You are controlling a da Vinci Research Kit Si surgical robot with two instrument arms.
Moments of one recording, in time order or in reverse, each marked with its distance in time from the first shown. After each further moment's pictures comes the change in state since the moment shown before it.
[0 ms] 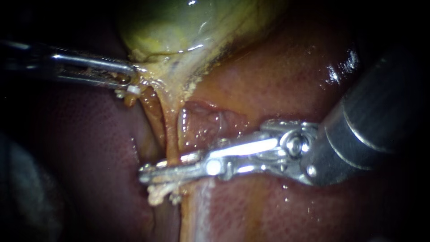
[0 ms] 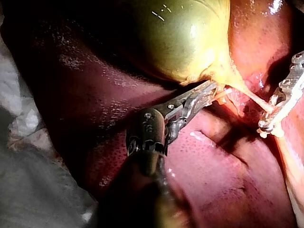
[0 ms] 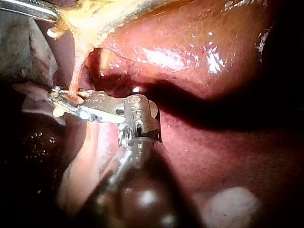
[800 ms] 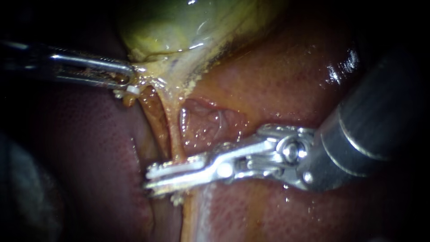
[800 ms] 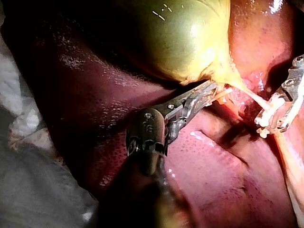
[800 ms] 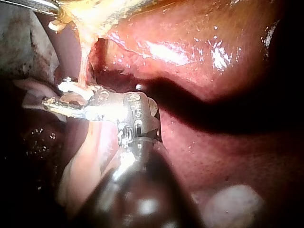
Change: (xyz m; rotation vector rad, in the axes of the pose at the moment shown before) right arm 0.000 0.000 0.001 -0.081 0.111 -0.141; left arm 0.000 0.000 0.000 -0.002 -0.001 0.001
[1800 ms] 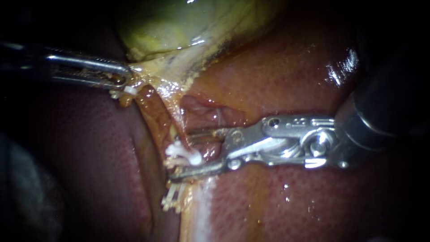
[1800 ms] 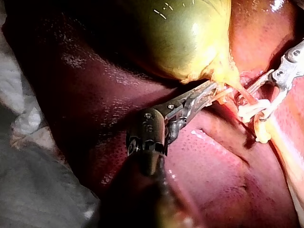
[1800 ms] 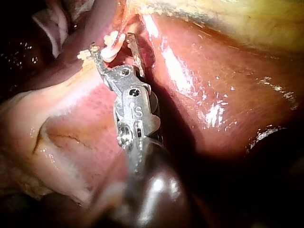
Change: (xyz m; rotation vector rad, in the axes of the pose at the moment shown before) right arm 0.000 0.003 -0.003 -0.252 -0.184 -0.582; left arm 0.000 0.000 -0.001 -0.007 -0.004 0.002
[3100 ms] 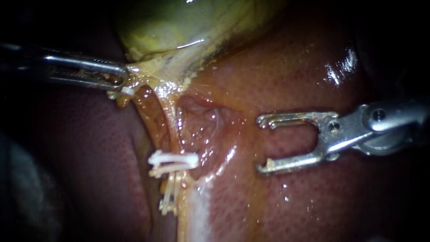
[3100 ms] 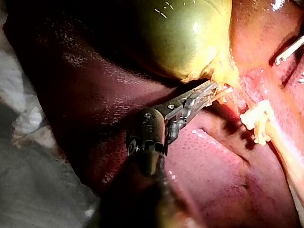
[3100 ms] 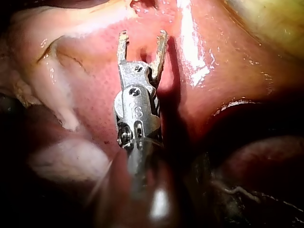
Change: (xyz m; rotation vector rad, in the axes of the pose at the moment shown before) right arm 0.000 -0.002 -0.014 -0.025 -0.060 -0.207; left arm 0.000 0.000 0.000 0.005 0.003 0.001
